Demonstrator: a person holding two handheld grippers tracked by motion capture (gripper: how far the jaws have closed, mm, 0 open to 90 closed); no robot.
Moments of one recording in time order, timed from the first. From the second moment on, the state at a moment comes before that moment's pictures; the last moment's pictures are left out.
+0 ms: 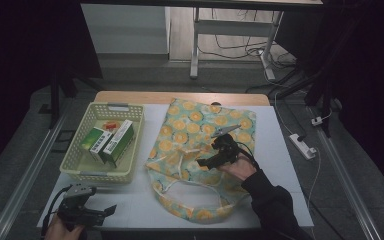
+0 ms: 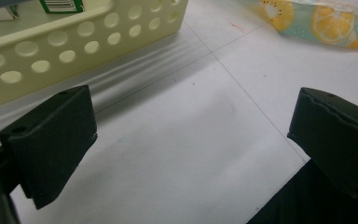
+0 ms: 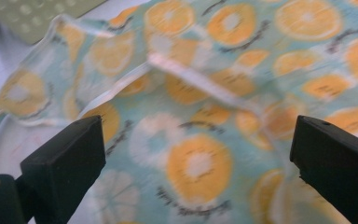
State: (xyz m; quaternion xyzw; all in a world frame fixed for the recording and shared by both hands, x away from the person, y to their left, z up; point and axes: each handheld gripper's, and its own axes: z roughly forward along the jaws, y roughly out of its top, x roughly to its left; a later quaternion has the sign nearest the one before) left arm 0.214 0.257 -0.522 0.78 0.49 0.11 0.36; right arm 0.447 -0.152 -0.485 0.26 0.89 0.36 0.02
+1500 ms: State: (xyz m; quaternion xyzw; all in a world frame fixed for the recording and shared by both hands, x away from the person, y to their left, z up) left arm 0.215 0.257 -0.522 0.78 0.49 0.11 0.36; right arm 0.408 -0.136 -0.516 0.17 0.93 0.31 0.04
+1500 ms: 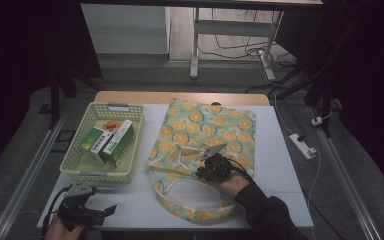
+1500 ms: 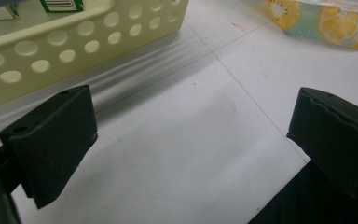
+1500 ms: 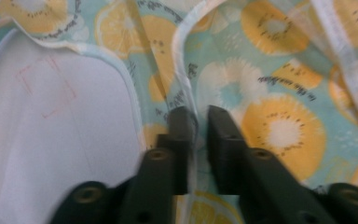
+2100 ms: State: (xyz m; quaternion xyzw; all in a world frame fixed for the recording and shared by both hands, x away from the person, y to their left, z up) left arm 0.215 0.257 -0.522 0.78 0.50 0.11 0.36; right arm 0.407 -0.137 -0.514 0.16 0.94 0.30 0.05
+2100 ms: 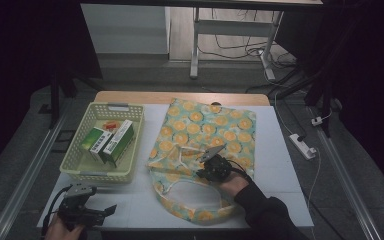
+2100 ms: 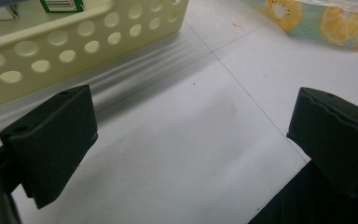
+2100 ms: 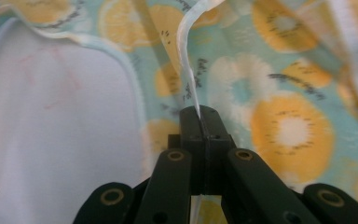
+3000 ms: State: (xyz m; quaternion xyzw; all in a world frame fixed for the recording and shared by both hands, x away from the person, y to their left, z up) left arm 0.216 0.258 -0.522 0.78 0.50 0.10 0.36; right arm 0.431 -0.154 -0.450 0.22 0.87 0.44 0.05
